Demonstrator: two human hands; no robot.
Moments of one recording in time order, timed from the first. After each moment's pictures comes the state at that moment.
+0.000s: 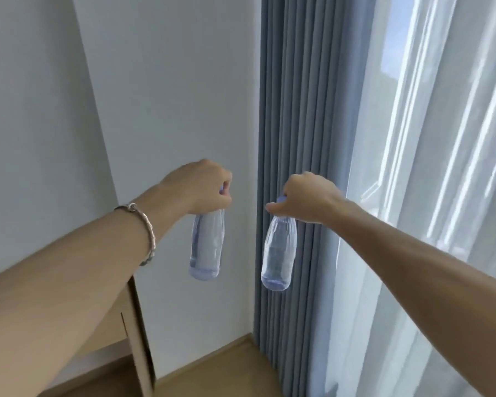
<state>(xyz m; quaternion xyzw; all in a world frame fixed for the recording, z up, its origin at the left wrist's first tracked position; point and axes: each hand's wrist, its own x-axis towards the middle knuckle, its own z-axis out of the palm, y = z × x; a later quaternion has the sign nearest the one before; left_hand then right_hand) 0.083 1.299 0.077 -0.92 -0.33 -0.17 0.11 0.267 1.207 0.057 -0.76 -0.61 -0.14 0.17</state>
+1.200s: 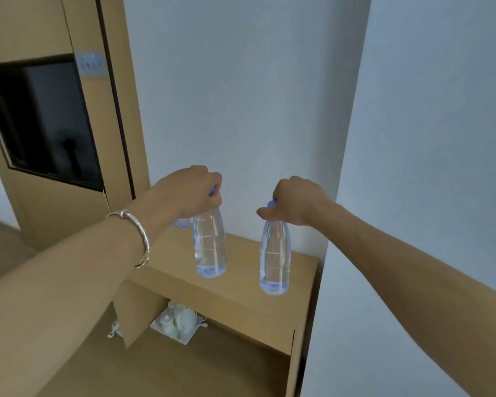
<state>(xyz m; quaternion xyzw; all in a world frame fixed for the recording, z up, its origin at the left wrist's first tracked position) -0.229 1.454 0.045 -0.65 -0.74 -0.09 0.16 -0.045 1.549 0.034 -0.42 -0.89 -0.06 0.16</state>
